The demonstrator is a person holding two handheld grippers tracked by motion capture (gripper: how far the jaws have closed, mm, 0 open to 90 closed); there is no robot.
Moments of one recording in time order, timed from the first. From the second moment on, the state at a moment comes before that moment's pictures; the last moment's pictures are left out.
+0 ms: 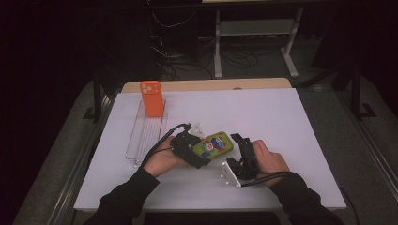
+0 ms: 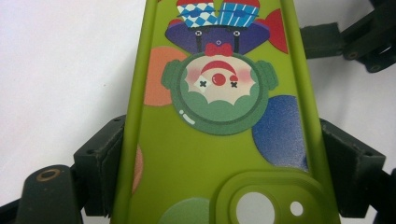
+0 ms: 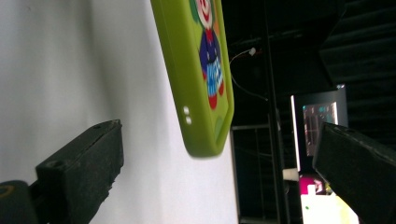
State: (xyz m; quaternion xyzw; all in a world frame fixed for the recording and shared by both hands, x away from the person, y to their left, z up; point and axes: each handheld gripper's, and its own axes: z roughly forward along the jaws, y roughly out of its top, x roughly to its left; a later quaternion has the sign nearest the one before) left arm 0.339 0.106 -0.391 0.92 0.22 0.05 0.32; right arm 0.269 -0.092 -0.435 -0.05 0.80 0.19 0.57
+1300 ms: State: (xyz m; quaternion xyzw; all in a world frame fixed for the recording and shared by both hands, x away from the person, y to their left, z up) left arm 0.337 0.102 -0.388 0.92 0.21 0.04 0.32; right arm 0.259 -0.070 -0.443 -0.10 0.79 0.16 0.59
